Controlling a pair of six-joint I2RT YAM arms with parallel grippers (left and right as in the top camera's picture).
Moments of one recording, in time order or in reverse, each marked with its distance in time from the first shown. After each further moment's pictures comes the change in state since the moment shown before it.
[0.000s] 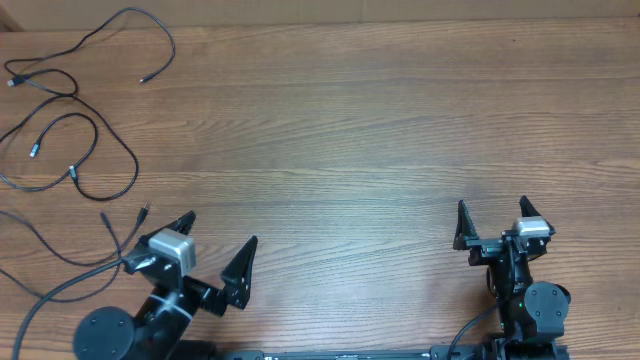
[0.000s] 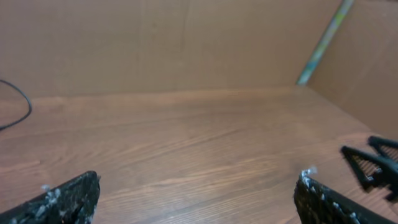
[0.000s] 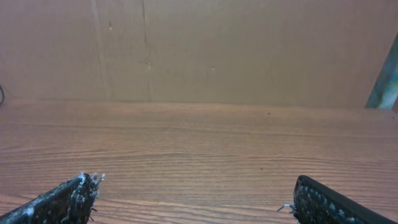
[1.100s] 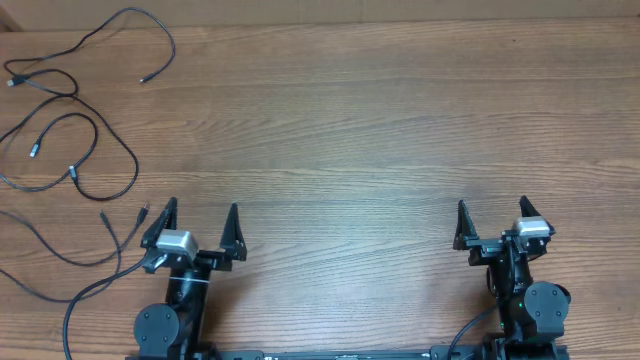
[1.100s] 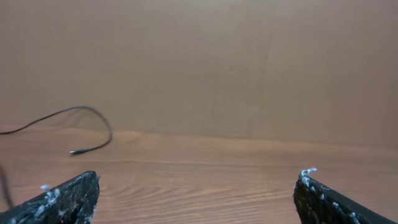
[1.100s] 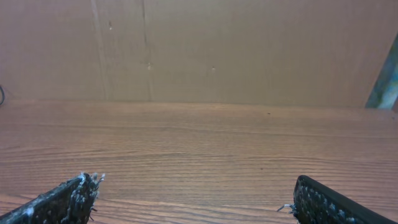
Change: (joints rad) left arm 0.011 -0.241 -0.669 0.718 -0.327 -0.005; right arm 0.000 0.000 0.000 0.000 0.000 0.000
